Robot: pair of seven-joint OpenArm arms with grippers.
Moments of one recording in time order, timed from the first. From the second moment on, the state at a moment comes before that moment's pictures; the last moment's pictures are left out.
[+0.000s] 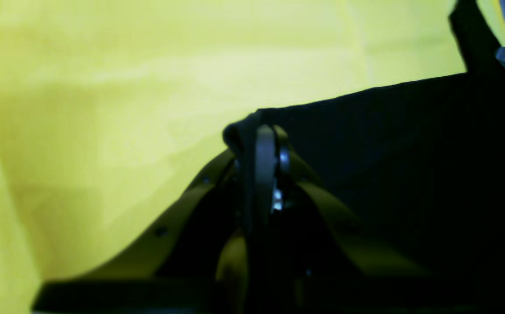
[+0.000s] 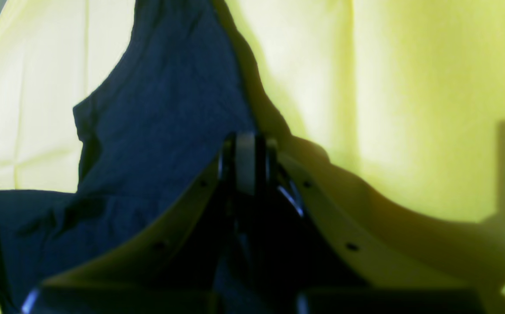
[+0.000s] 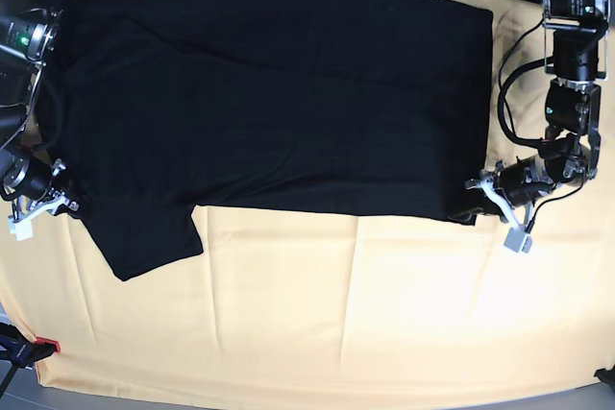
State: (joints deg) left arm -18.8 -32.7 5.5 60.0 -62.3 -37.0 44.6; right arm 26.0 30.8 18.0 35.7 49.1 40.7 -50.1
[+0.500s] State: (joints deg) left arm -25.1 -32.5 5.8 60.1 -59.9 -44.9 43.9; right arm 25.6 31.1 12.0 48.5 45.2 40.6 -50.8
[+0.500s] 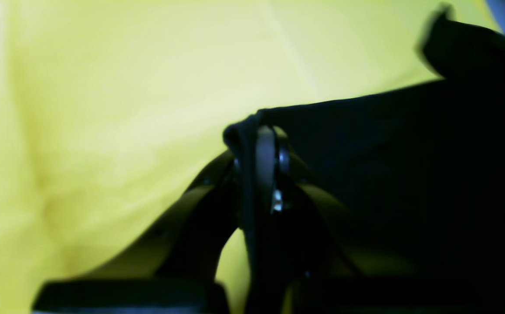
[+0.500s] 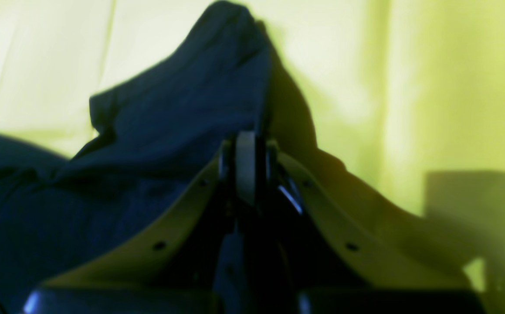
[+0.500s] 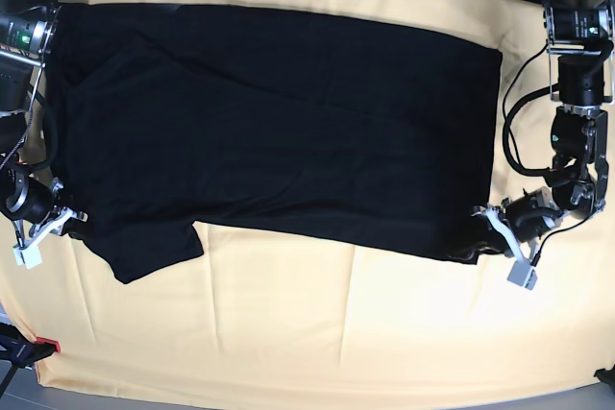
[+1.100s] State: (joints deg) left arm -17.8 -40.1 5.8 62.9 -87.4 -46.6 68.6; right arm 1.5 40.2 11.0 81.5 45.7 40.9 -51.8
